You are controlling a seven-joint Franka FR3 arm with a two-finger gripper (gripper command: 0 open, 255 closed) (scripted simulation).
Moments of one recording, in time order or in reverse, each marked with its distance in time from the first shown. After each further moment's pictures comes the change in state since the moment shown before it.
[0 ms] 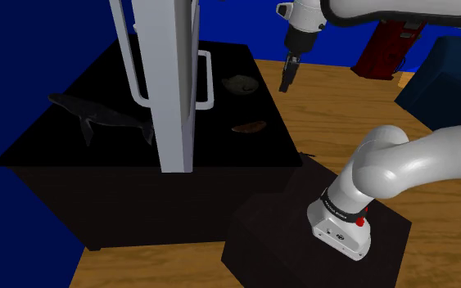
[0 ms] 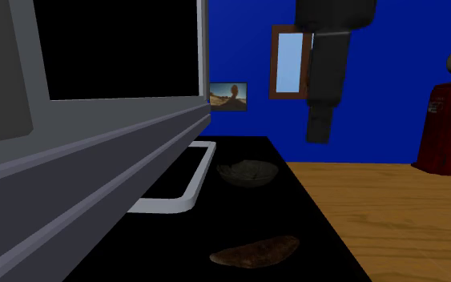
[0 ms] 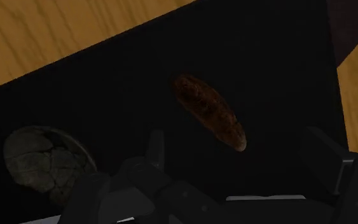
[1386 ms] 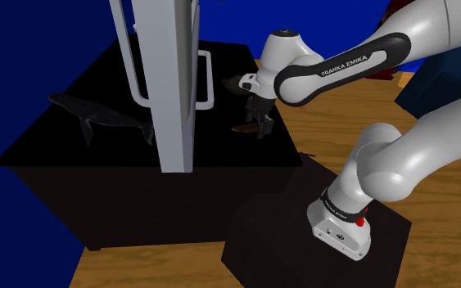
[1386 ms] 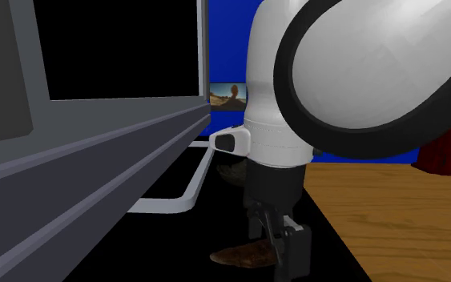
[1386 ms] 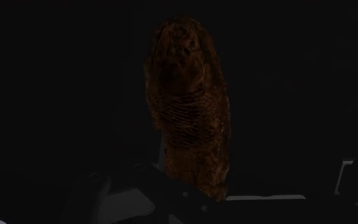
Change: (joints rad) arm 0.189 0.303 -0.182 -0.304 -0.059 0.592 -0.528
